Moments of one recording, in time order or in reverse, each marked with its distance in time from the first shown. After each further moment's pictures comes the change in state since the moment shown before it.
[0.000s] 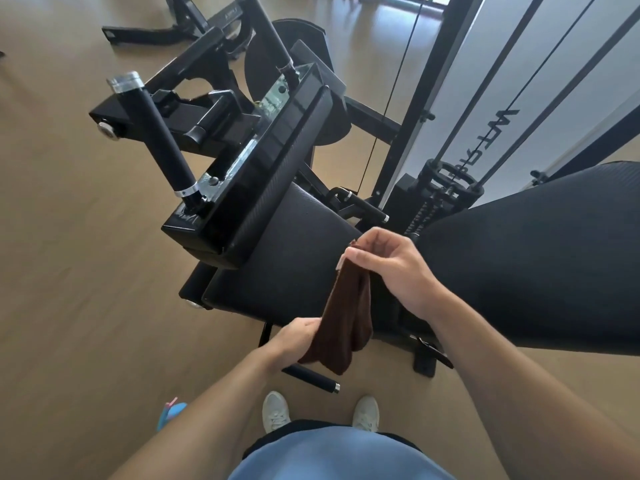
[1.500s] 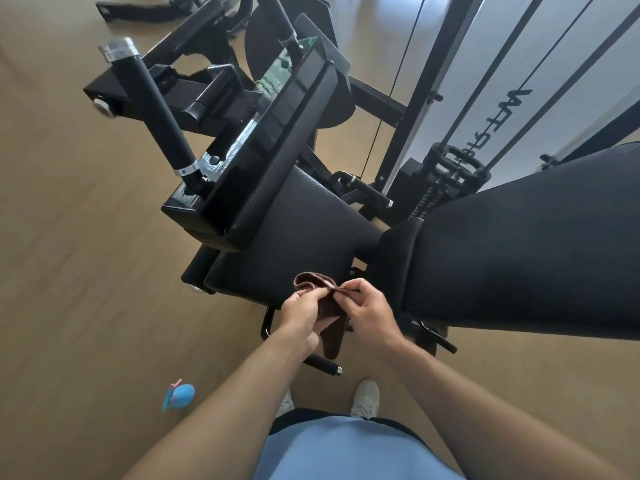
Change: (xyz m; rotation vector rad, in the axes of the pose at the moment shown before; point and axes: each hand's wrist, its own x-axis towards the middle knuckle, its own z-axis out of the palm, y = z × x) left_hand 0.022 0.010 0.024 -0.899 0.493 -0.220; right_hand -0.032 0.117 0.045 -0.158 0.236 0.308
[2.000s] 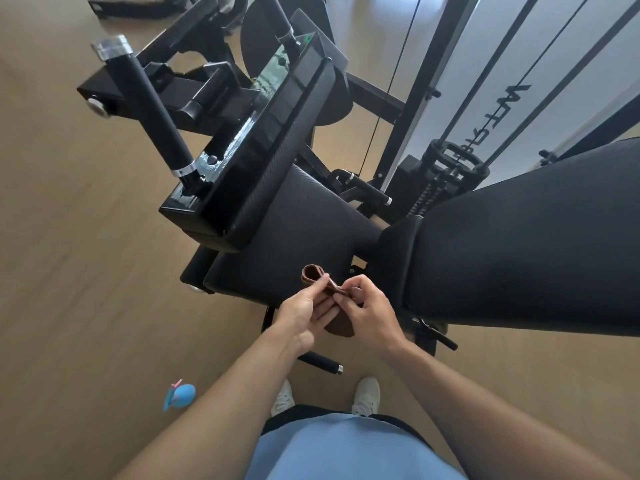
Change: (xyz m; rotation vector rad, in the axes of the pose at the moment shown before) left_hand -0.006 0.010 -0.007 -0.062 -0.153 -0.045; right_hand -0.002 0.000 0.001 -0.094 0.005 -0.087
